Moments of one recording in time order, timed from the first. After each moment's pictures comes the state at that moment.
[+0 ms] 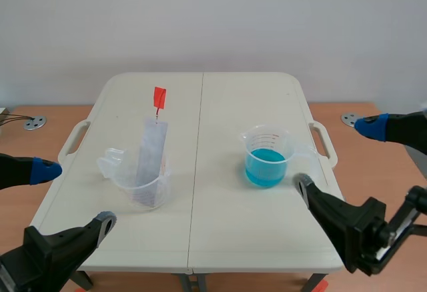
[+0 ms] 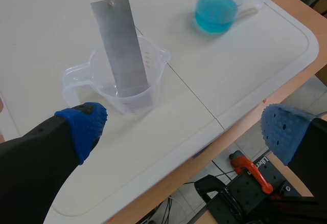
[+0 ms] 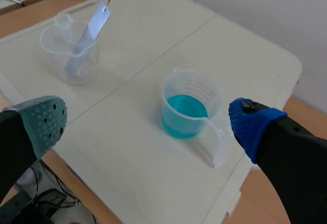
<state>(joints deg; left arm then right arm) 47.2 -32.3 -8.1 120.3 -21.3 -26.4 7.1 -41.7 27.8 10.3 116.3 10.1 31.4 8.7</state>
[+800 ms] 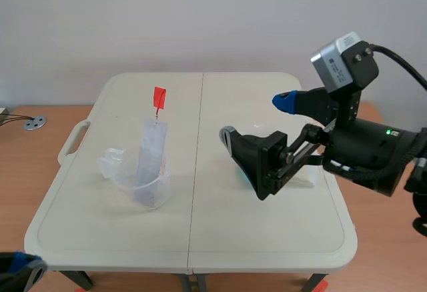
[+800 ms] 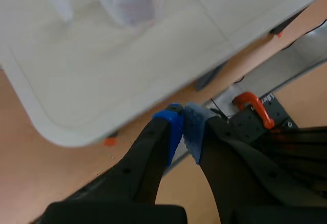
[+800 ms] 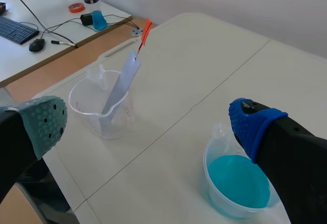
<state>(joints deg) 59.7 -32.4 -12.5 120.3 -18.4 -23.1 12.2 -13.1 25.8 -10.6 100.0 22.3 33.1 -0.2</state>
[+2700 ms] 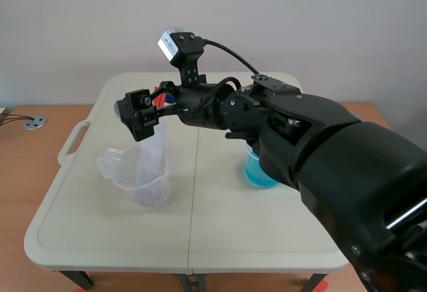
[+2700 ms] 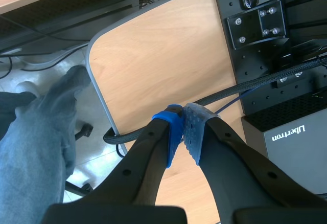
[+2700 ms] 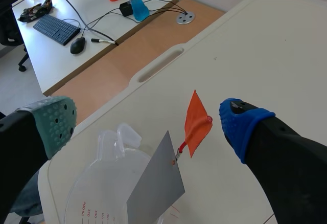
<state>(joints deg) 70.4 -32.4 -7.2 95.4 -18.7 -18.4 1.9 26.8 -2.2 -29.5 50.9 22.4 32.9 -5.6</state>
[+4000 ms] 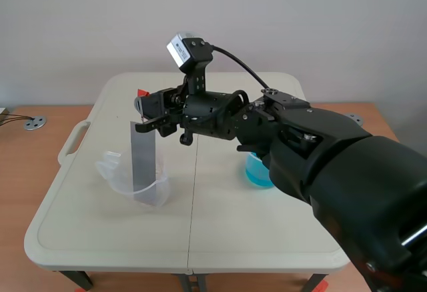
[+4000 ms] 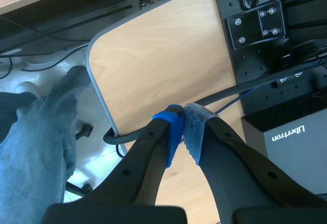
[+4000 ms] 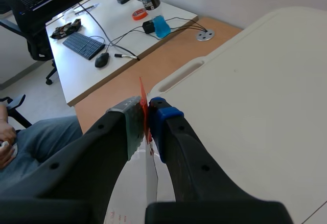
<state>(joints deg) 70.4 -32.4 -7.2 95.5 -18.7 -18.4 1.9 24.6 -0.3 -29.5 50.9 23.5 41.4 1.1</state>
